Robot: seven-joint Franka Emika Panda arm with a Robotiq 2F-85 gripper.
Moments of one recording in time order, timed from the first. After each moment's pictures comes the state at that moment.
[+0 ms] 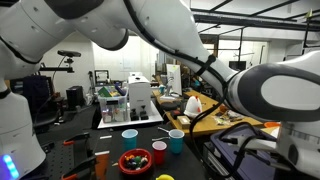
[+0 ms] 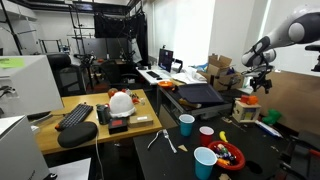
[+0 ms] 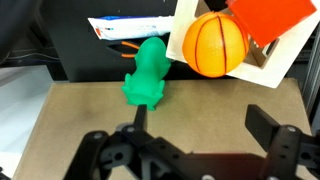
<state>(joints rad) -0.55 1.00 -0.43 -1.27 0.12 2.07 1.15</state>
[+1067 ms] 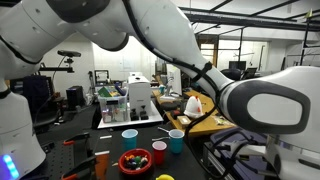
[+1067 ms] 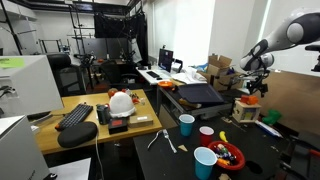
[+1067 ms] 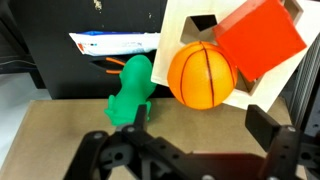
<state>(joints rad) -0.54 1.00 -0.40 -1.33 0.15 2.18 1.15</state>
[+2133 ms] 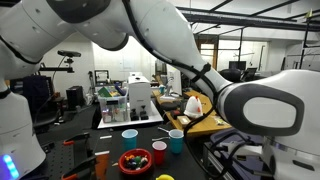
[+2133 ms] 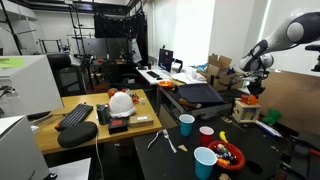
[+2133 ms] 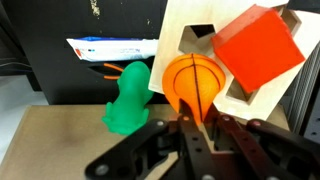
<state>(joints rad) -0.54 1.00 -0.39 -1.34 0.15 2.20 1.15</state>
